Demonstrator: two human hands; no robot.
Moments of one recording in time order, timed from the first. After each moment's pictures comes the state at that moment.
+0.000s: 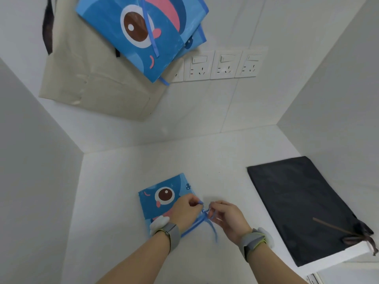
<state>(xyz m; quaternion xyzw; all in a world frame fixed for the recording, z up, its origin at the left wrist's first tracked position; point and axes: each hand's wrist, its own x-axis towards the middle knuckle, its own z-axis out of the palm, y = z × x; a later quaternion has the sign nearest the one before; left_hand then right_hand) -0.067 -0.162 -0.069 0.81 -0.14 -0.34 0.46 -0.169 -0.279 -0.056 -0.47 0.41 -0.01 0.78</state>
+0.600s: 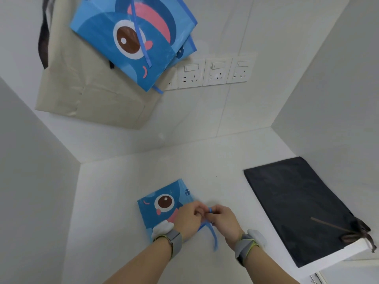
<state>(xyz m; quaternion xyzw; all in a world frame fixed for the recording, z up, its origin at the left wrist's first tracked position) -0.072 -0.163 -0.058 0.80 -0.26 -0.36 0.40 -0.165 -0.270 -0.065 -0.65 0.42 -0.01 0.63</state>
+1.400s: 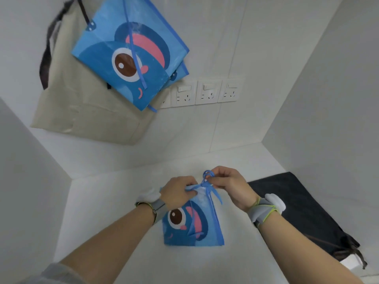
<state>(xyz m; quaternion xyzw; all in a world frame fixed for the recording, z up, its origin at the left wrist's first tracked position) 0.010 -0.200 0.024 0.80 -0.46 -0.23 0.30 -0.119 -0.346 0.066 -0.68 0.26 -0.07 0.69</state>
